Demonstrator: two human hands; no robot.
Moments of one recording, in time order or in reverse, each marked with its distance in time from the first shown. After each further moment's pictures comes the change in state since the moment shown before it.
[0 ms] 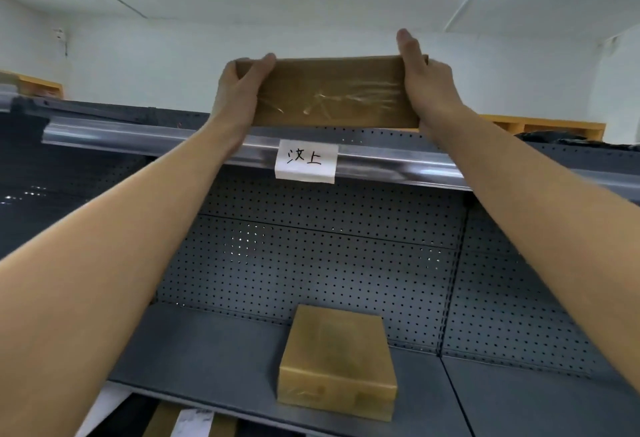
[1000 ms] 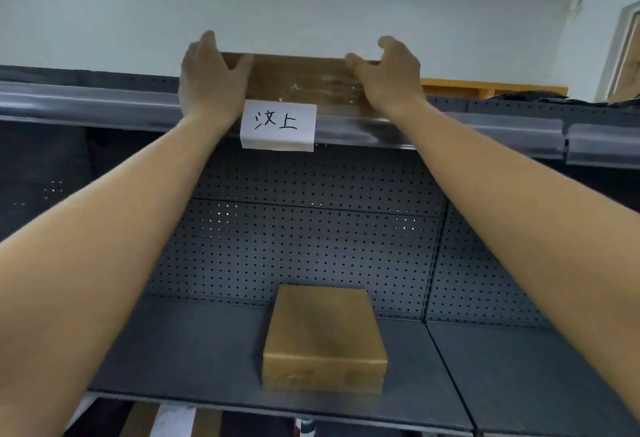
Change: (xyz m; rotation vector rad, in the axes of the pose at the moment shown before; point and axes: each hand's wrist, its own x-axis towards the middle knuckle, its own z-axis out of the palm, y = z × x) left_hand 0.023 -0.062 0.030 0.819 0.233 0.153; right_hand 0.029 0.066 0.035 -0.546 0.111 -0.159
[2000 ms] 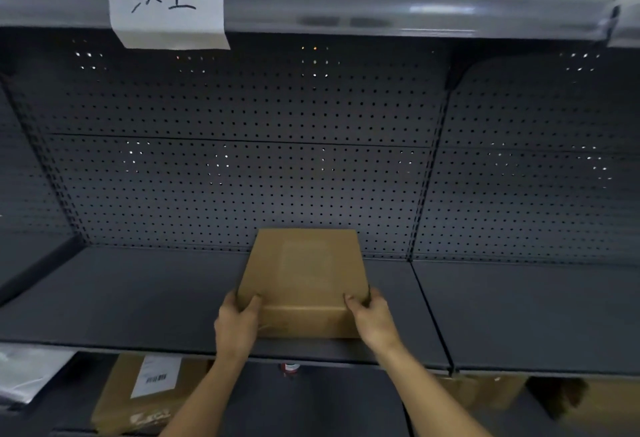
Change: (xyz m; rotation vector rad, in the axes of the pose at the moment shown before) left_hand -0.373 -0.157 0.125 -0.222 -0.575 -0.884; right_hand -0.330 0.269 0.137 0.486 -0.464 0.938
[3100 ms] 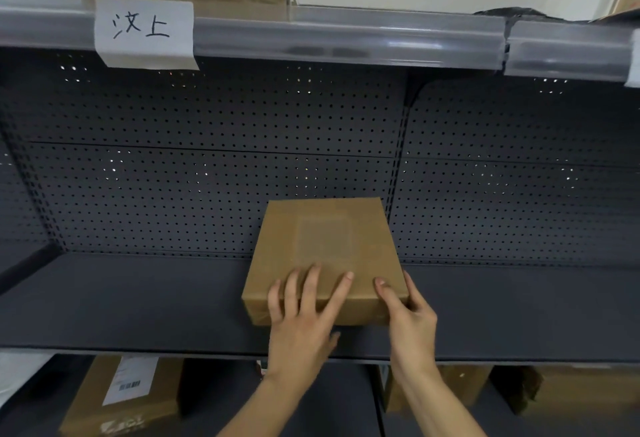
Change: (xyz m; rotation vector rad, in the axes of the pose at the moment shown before) left_hand -0.116 0.046 0.076 0.987 -0.050 1.032; right_hand -0.081 -0.033 -0.086 0.591 0.277 -0.220
